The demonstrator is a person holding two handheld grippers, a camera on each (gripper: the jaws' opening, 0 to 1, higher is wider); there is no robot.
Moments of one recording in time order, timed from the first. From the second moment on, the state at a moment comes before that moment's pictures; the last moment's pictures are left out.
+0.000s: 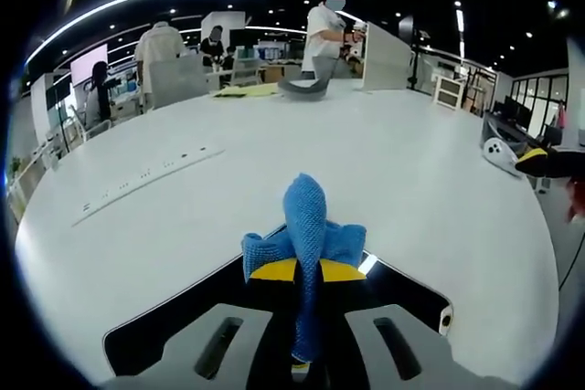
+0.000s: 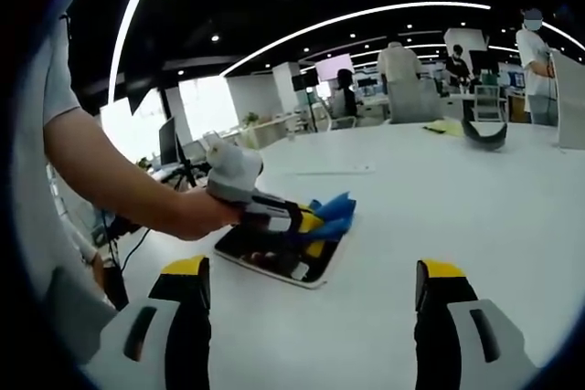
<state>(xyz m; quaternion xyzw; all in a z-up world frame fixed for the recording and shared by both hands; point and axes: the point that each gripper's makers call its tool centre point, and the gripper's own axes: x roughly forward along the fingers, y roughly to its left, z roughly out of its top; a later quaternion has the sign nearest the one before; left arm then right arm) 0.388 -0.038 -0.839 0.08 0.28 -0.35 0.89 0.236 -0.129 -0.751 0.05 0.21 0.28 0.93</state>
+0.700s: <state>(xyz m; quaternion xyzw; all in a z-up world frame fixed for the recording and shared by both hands) 0.386 -0.045 -0.839 0.08 0.28 -0.36 0.88 0.235 -0.131 -0.750 0.05 0.21 0.28 0.93</state>
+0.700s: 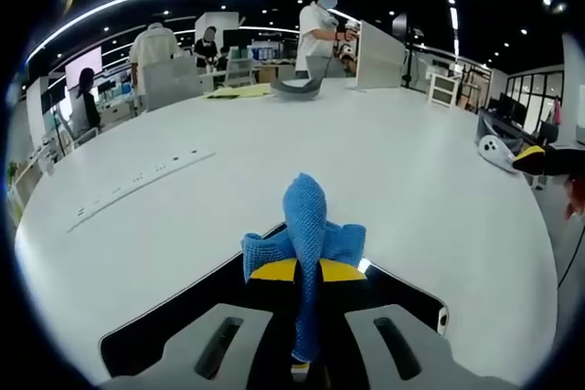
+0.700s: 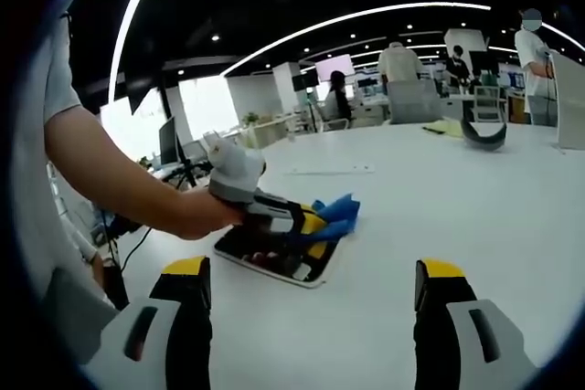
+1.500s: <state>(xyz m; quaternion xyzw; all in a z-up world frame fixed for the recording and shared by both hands) 0.384 -0.048 -0.839 0.08 0.26 -0.37 0.89 0.243 -0.126 -0.737 0.04 0.20 0.29 0.93</state>
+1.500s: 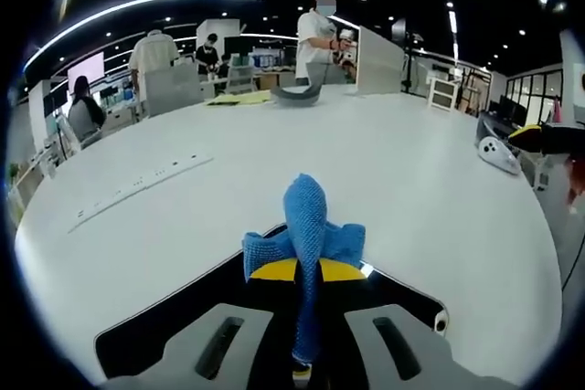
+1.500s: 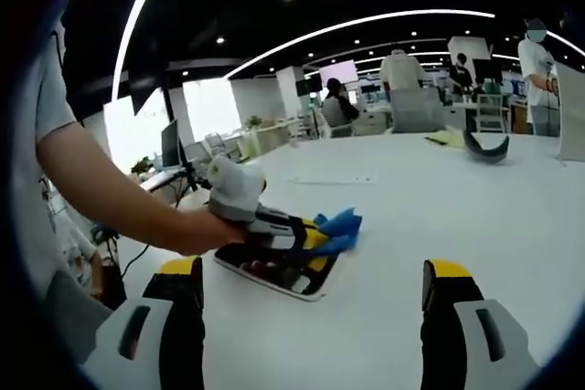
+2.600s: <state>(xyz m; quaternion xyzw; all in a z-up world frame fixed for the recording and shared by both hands) 0.374 -0.045 -0.840 0.07 0.28 -0.39 0.88 0.225 -0.114 -0.736 0.02 0.21 0.31 0.93</state>
